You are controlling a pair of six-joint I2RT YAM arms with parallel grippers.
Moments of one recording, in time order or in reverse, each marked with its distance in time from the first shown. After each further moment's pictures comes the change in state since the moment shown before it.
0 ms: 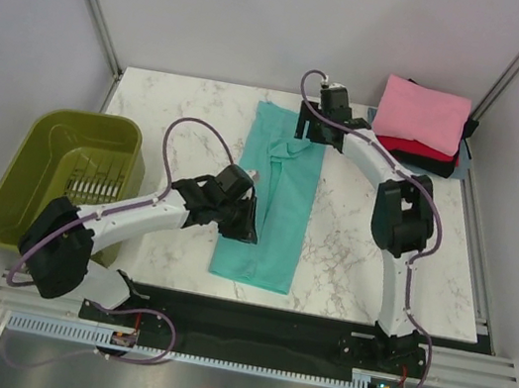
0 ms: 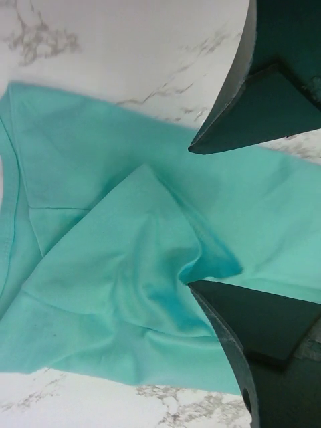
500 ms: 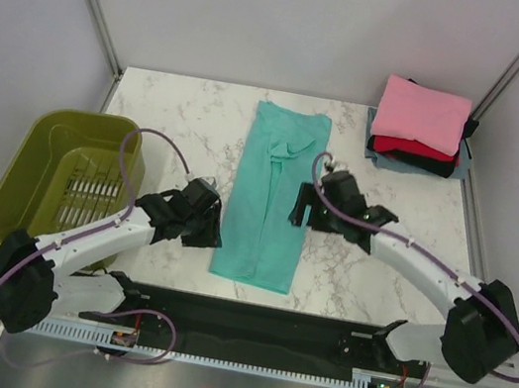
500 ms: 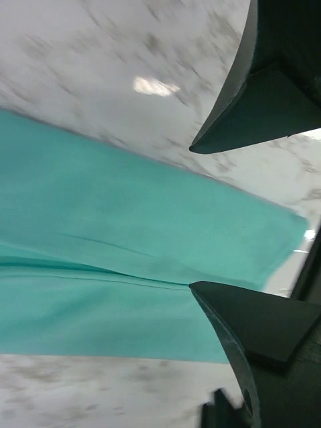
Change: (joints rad) left arm 0.076 -0.257 -0.172 -0.139 -0.201 -0.024; right arm 0.153 -0.842 -0.890 -0.023 -0.014 0.208
